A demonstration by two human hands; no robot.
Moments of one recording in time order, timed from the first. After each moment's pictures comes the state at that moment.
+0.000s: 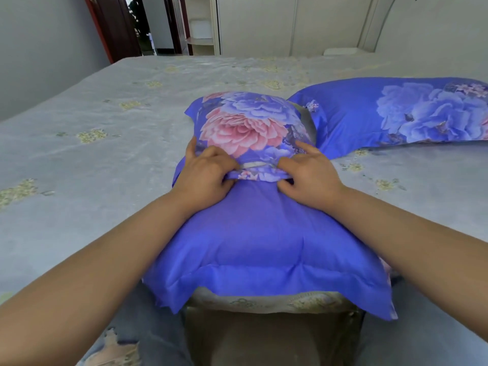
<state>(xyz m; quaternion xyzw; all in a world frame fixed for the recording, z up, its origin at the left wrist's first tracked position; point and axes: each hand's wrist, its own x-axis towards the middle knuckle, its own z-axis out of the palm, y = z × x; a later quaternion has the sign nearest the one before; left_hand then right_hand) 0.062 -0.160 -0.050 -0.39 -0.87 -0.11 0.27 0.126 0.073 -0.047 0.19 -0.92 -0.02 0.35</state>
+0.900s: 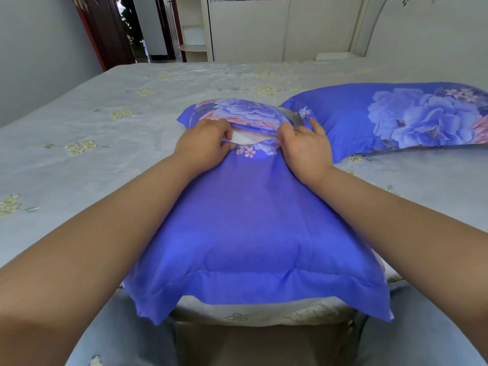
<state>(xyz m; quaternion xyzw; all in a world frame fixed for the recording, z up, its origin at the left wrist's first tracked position) -0.002 -0.118 0.004 -0.30 -0.93 -0.14 0.18 0.077 0.088 -0.012 0.02 -0.94 -0.11 0.33</state>
